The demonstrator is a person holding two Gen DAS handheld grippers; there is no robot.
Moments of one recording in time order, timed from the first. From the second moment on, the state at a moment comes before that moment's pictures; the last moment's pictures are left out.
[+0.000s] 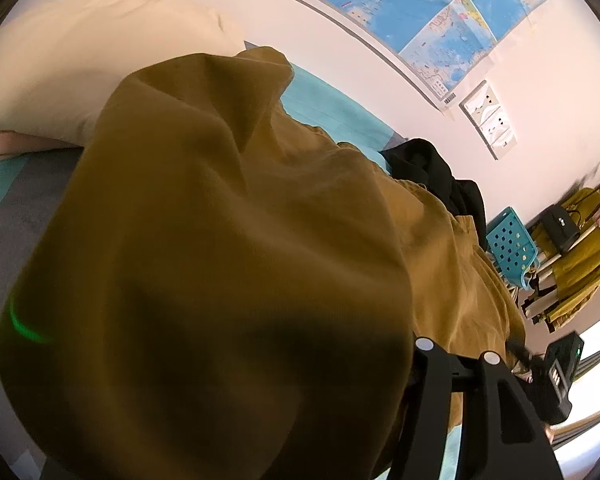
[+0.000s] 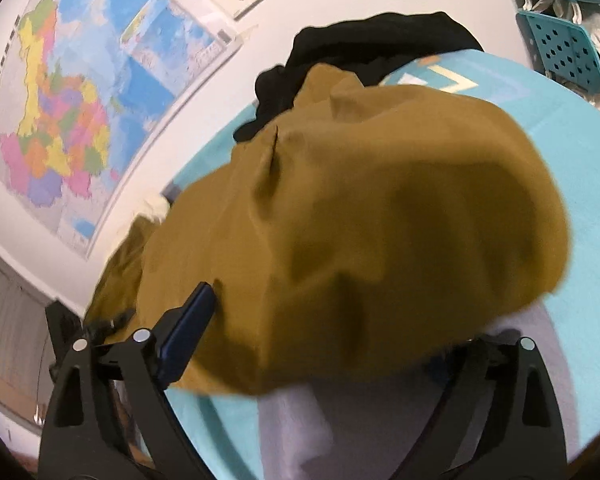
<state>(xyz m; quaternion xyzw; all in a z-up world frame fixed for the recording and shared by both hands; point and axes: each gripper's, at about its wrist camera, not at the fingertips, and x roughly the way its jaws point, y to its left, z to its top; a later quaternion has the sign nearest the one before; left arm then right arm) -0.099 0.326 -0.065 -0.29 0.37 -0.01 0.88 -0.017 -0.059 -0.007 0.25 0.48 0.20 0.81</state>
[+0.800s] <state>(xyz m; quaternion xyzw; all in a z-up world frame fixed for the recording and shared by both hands) -0.082 0.300 -0.060 -0.20 0.39 0.05 0.90 0.016 -0.041 -0.017 0.25 0.48 0.22 0.81</state>
